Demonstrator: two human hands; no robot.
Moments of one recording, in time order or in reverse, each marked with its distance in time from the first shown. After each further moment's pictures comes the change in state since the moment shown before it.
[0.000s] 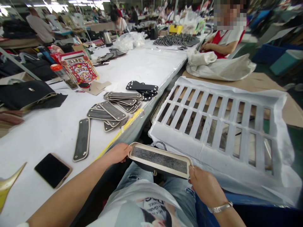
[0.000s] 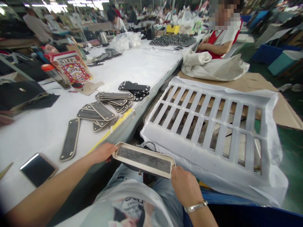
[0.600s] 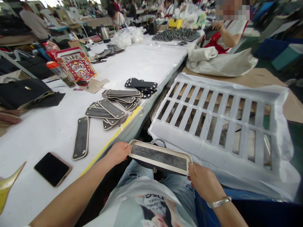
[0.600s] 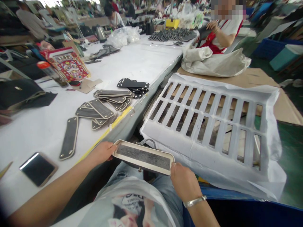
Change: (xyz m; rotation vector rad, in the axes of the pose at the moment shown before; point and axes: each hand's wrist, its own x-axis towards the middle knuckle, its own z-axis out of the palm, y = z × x) left_hand -0.005 0.006 0.008 0.138 0.187 0.020; right_hand 0.001 -0.001 -0.007 0.012 -0.039 0.008
